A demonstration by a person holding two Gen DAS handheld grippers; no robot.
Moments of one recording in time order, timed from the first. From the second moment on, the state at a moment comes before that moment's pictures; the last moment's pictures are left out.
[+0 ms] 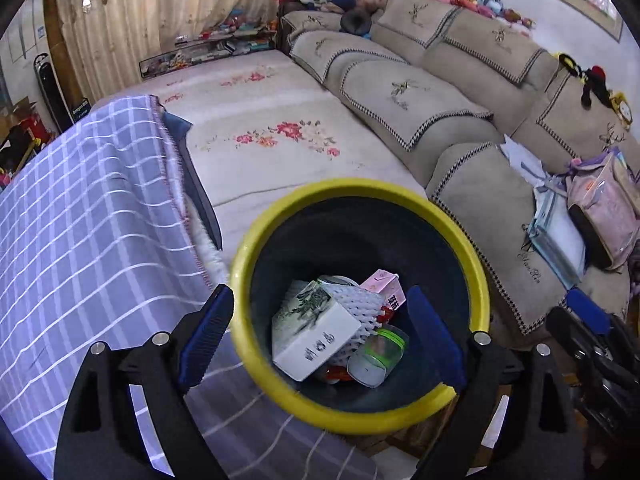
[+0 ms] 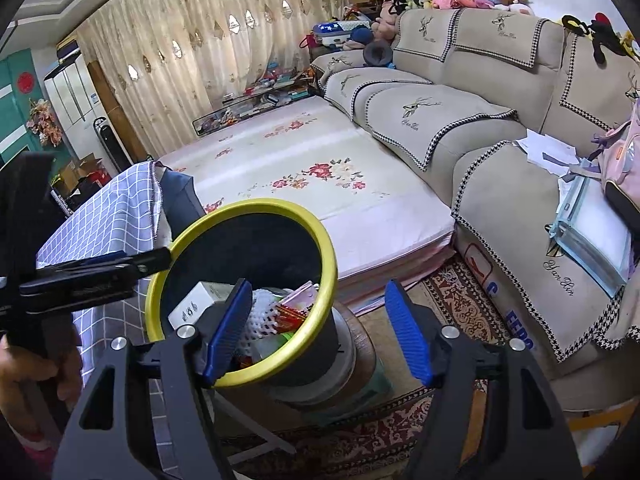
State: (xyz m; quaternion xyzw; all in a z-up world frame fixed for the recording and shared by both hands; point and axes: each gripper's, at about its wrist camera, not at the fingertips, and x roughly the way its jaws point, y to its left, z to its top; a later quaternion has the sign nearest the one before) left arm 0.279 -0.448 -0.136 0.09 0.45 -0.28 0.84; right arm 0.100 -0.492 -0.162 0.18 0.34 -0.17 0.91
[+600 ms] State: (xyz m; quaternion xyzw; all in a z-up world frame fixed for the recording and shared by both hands) left arm 0.201 -0.225 -0.060 0.00 0.36 -0.19 0.91; right arm 0.133 -0.419 -0.151 0.14 0.35 -0.10 0.92
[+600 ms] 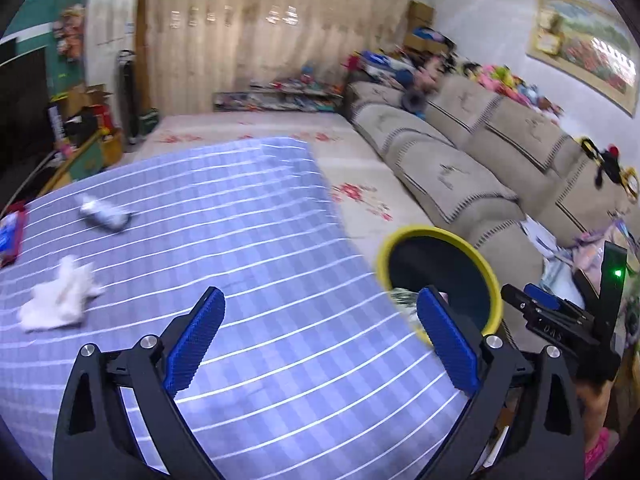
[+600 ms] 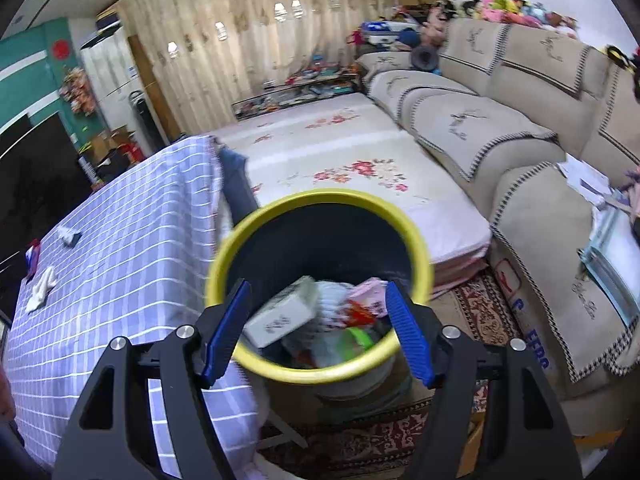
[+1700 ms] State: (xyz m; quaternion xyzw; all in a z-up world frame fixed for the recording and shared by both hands) left arm 0.133 0.068 -0.074 -0.10 0.33 0.03 0.94; right arm 0.318 0.015 -0.160 -0.08 0.43 0.21 0.88
